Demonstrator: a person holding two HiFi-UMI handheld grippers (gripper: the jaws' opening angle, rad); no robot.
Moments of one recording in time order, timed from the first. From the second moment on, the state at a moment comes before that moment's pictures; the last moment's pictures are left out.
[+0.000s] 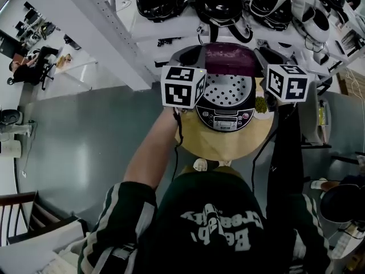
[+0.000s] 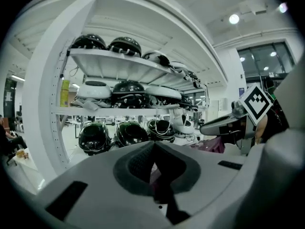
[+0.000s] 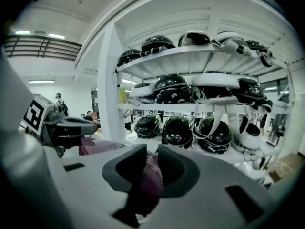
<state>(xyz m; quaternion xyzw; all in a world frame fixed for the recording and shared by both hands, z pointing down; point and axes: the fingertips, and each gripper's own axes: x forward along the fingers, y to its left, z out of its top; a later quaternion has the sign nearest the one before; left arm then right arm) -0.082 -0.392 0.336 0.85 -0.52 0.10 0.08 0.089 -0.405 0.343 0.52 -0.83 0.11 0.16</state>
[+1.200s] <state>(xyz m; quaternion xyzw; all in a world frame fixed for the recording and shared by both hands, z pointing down) -0.075 -0.332 0.469 0.85 -0.47 0.16 0.16 0.081 -0.335 0.469 0.49 -0.82 0.16 0.24</state>
